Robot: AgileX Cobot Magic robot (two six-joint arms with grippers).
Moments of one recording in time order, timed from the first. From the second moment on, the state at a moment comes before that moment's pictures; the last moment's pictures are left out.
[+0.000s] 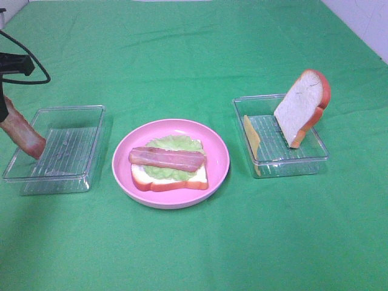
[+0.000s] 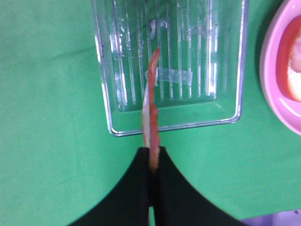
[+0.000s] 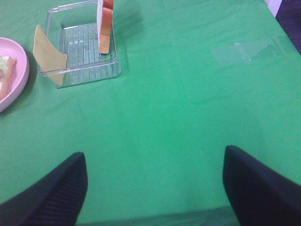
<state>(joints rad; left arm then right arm) -0.07 1.79 -1.43 -0.11 1.20 -0.06 0.00 0.00 -0.46 -0.05 1.11 0.08</state>
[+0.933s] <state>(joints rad) -0.40 1.89 -1.63 -0.40 1.04 -0.04 0.00 0.00 -0.46 -0.05 1.11 0.08</state>
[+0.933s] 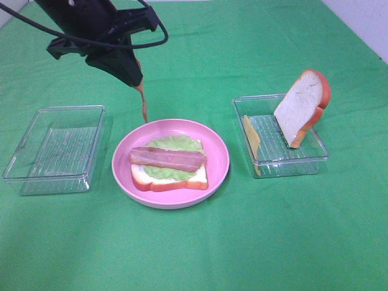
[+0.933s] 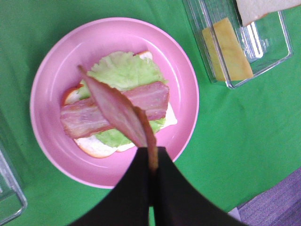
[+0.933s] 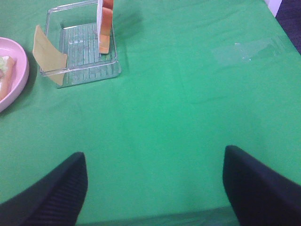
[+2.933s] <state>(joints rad) -0.56 2.10 -1.64 -0.17 0.93 -0.26 0.00 0.00 -0.46 -0.05 1.11 0.08</state>
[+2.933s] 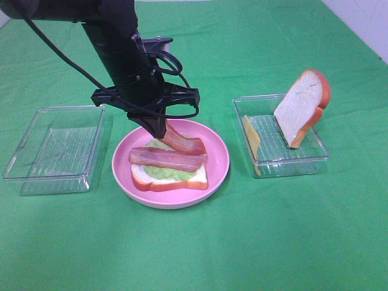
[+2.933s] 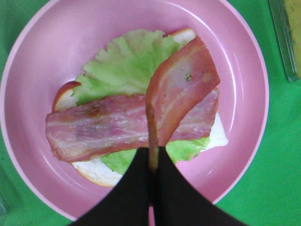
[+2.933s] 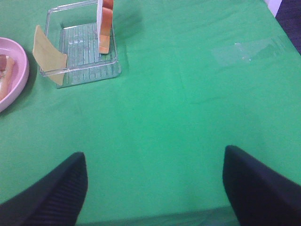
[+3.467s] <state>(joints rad) -0.56 2.12 -1.64 -0.14 0.94 -0.28 0.00 0.00 -0.46 -0.05 1.11 0.08</state>
